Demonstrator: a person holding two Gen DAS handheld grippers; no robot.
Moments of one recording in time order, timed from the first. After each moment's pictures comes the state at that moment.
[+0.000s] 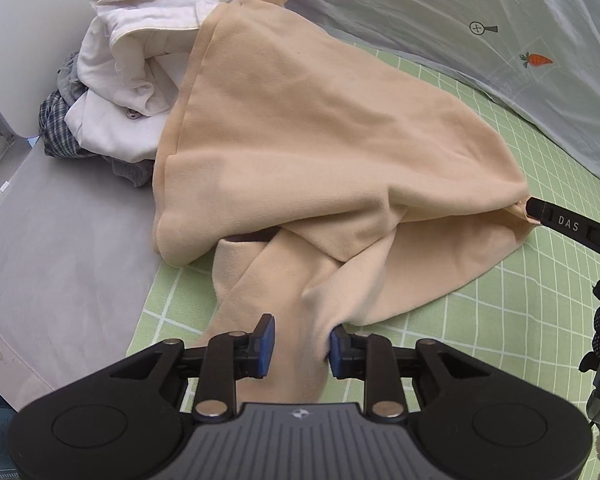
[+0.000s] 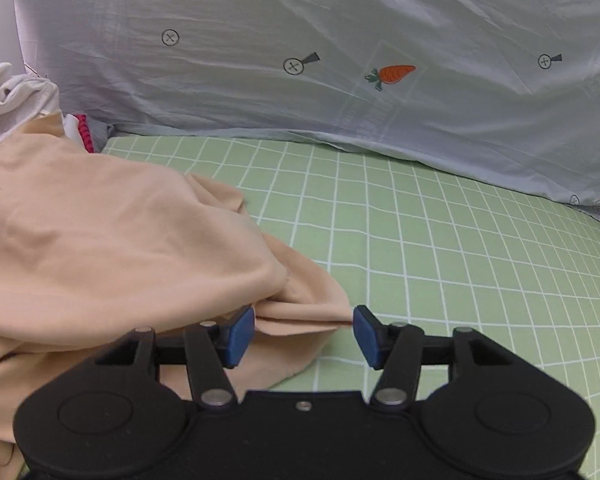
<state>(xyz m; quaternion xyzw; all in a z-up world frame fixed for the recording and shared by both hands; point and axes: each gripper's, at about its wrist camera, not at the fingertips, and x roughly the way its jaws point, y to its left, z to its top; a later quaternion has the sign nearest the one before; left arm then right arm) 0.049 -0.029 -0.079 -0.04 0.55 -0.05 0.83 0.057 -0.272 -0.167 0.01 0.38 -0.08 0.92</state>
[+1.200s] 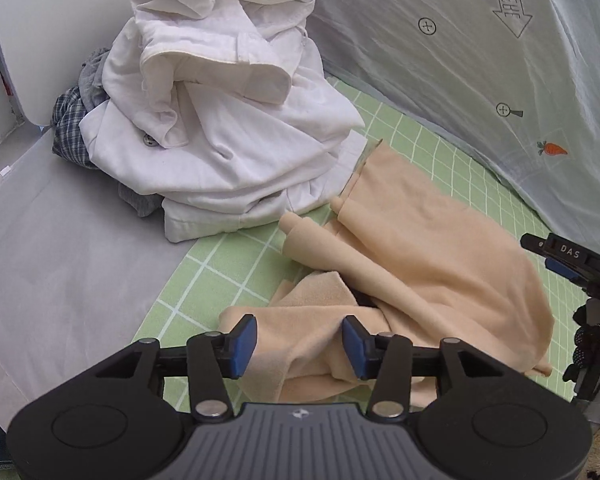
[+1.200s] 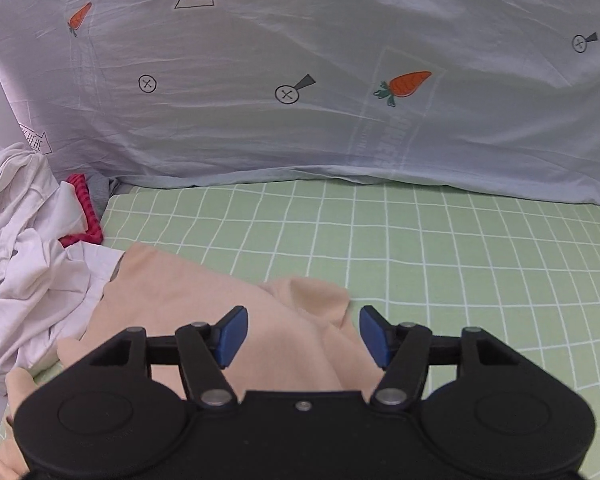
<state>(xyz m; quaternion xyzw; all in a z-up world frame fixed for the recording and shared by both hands) 0.085 -0.007 -0.065 -0.16 0.50 -0.02 0.85 0.141 -0.333 -0.148 0.08 0.39 -0.03 0.92</state>
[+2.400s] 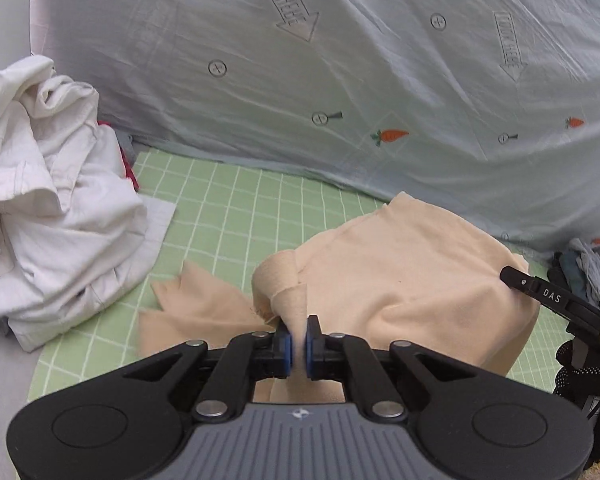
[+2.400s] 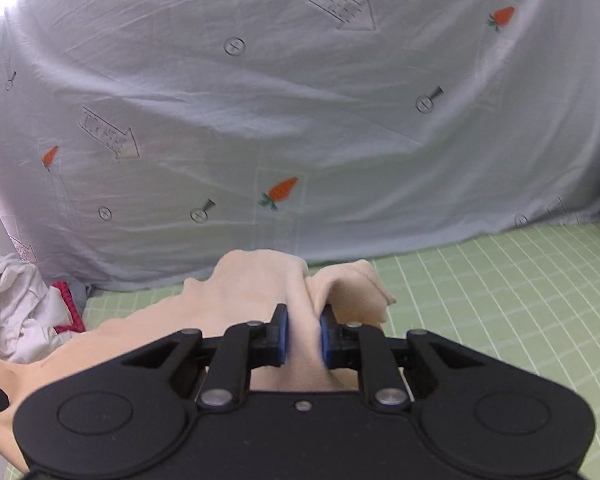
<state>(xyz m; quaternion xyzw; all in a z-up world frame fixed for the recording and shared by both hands) 0.053 -0.140 -0.044 -0.06 0.45 -0.20 0.87 -0.010 -0.448 -0.091 0.13 0.28 -0.13 0.94</state>
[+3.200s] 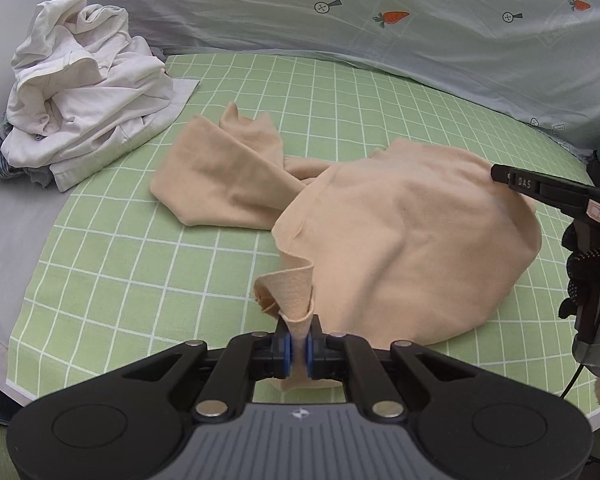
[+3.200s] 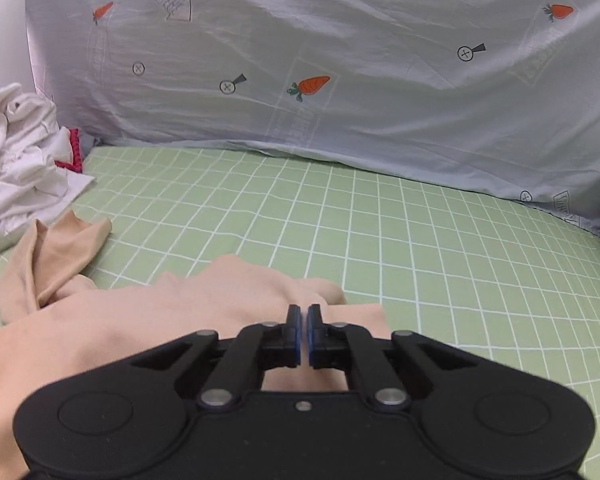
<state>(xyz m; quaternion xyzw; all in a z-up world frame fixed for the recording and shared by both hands) -0.084 -0.175 -0.083 0.01 0.50 -0.12 0.86 -0.059 -0.432 -0.128 0.01 0.33 -0.06 0.94</state>
